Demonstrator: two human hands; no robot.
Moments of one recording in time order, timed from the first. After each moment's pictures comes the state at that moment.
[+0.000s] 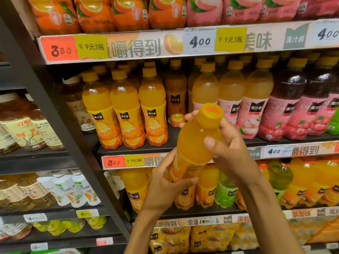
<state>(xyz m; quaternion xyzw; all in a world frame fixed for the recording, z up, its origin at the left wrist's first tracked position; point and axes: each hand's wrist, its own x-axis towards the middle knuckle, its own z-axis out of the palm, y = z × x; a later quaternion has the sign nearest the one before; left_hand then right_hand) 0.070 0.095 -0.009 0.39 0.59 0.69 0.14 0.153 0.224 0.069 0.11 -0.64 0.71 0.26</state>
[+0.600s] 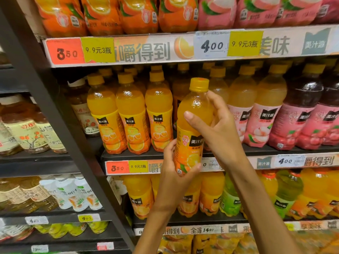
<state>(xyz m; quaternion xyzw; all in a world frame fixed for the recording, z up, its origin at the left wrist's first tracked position) 0.056 0.121 -0.010 0.34 0.64 0.69 0.05 0.104 0.222 0.089 0.00 -0.69 0.62 0.38</state>
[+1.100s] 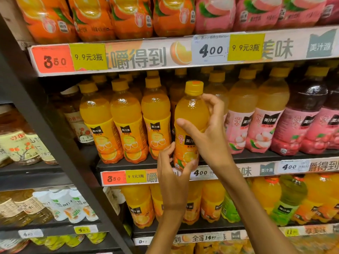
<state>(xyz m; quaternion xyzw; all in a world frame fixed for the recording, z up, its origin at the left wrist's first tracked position) 0.045 0.148 -0.016 0.25 0.69 0.66 -0.15 0.075 0.230 0.078 -0.03 -0.72 0.53 0.44</state>
